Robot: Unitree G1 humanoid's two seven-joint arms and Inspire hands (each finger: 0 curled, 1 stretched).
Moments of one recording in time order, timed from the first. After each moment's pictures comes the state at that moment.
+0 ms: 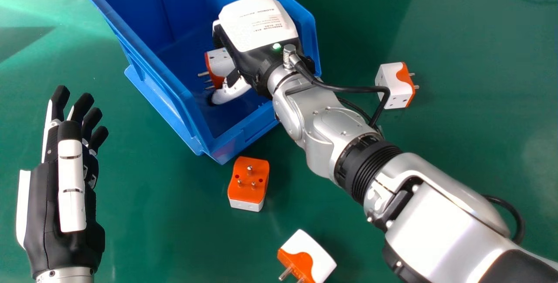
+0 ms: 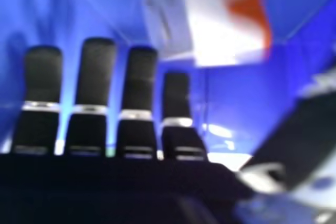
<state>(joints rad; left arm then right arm) 0.34 0.04 0.26 -0.06 -0.27 -0.43 -0.17 -1.13 0.16 0.70 1.23 -0.80 0.14 -0.25</state>
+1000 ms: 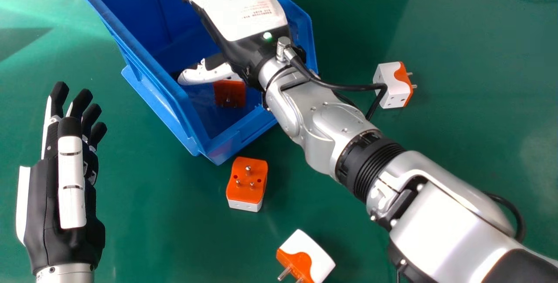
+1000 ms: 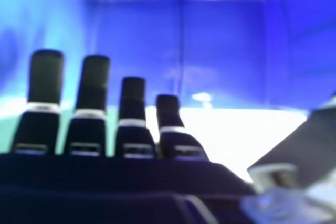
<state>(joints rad) 0.33 0.05 0.26 -0.05 -0.27 -0.43 -0.17 -1.12 0.12 0.70 1.11 -0.82 0.08 -0.34</state>
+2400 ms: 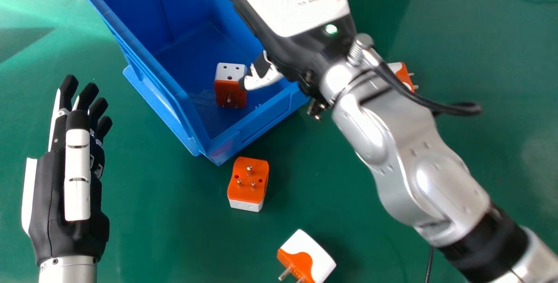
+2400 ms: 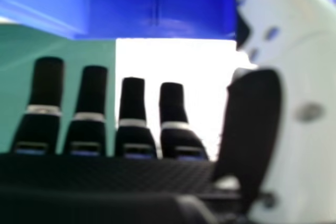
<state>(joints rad) 0.30 0.06 0.26 -0.05 -0.28 -0.40 -0.20 -0.61 -0.27 0.58 -0.17 -1.02 0.27 0.21</state>
